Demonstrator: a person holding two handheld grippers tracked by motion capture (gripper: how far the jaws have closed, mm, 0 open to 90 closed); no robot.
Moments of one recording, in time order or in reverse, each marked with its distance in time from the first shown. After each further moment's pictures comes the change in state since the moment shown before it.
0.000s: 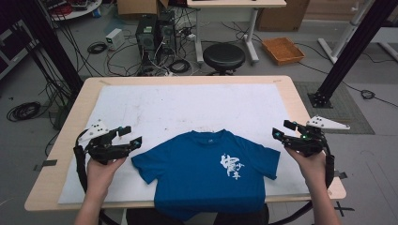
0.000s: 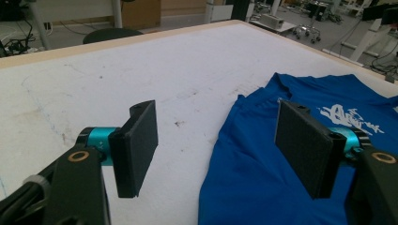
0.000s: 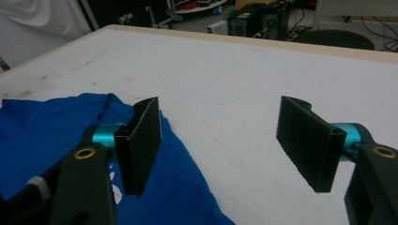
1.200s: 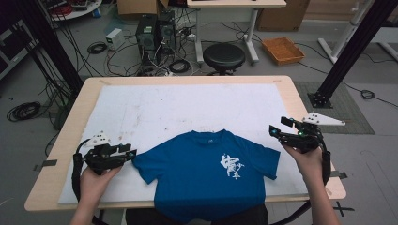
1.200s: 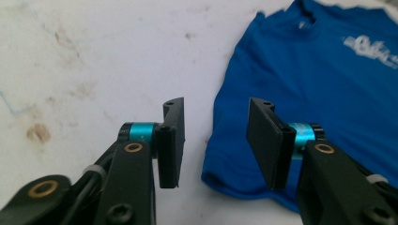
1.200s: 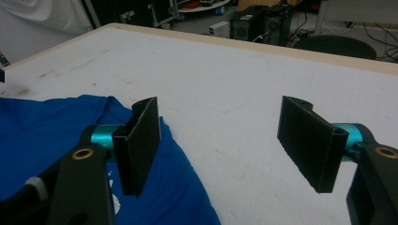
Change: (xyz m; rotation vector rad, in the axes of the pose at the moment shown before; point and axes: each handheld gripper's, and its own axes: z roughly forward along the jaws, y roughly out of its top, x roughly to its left) left arm 0.011 -0.041 -0.006 0.241 0.015 -0.064; right arm 0.003 0.009 0.010 0.003 0.000 -0.031
